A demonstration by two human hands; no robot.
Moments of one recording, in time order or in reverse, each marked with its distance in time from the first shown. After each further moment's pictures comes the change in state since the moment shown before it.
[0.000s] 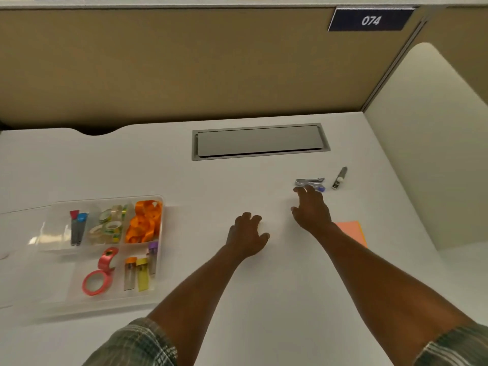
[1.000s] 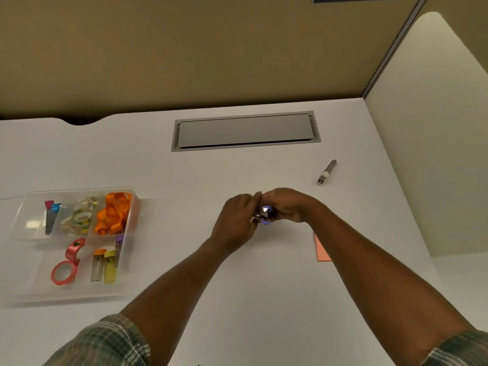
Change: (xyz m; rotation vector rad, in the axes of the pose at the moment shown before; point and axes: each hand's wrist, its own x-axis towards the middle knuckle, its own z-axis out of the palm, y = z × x) left_hand 0.027 0.046 0.024 0.124 0.469 0.374; right_hand 0.026 0.009 -0.048 0.965 -0.913 0.115
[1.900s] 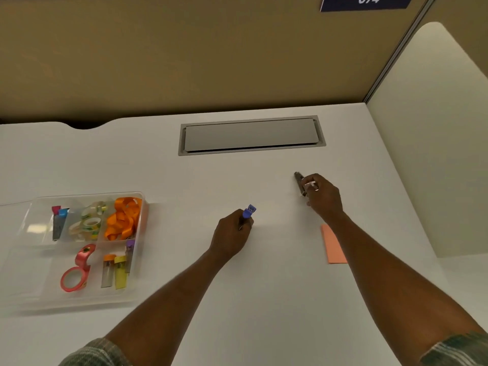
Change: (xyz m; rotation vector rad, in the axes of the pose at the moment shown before) left_hand -0.023 -0.018 -0.017 -0.512 -0.111 -0.574; right_hand 0.010 0.045 -0.052 -0.363 0.963 -0.347
